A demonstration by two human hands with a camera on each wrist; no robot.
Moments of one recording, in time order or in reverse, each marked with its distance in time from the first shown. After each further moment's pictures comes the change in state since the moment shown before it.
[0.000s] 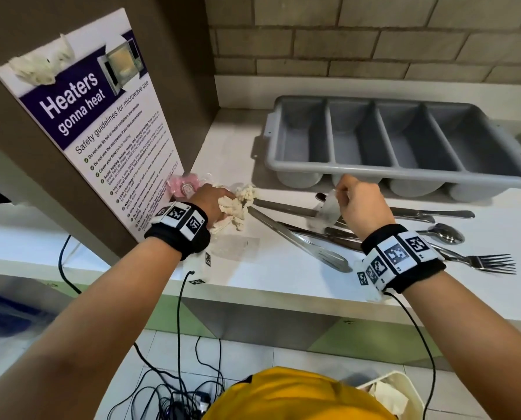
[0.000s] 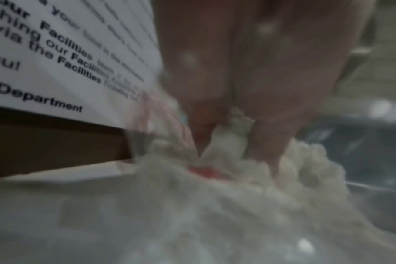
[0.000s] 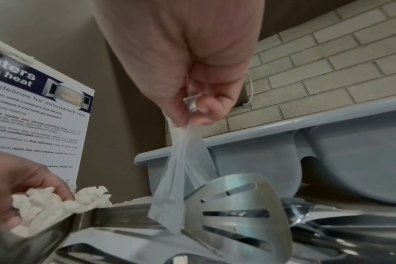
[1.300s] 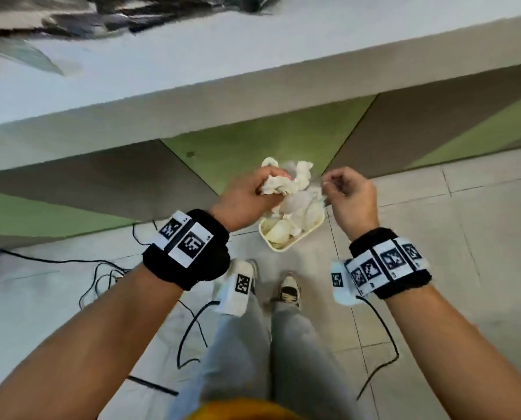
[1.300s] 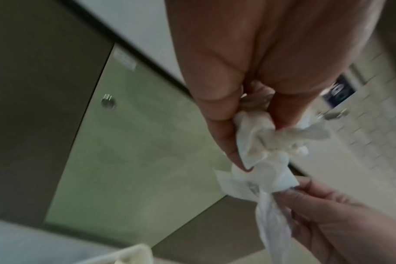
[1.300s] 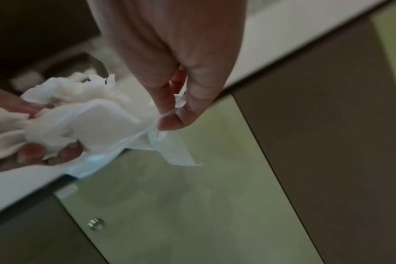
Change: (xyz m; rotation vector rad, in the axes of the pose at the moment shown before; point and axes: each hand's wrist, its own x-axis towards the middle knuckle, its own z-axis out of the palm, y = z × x) left_hand -0.211 0.311 0.315 -0.689 -0.504 0.297; right_hand -0.327 0.334 0.010 0.735 0.112 0.632
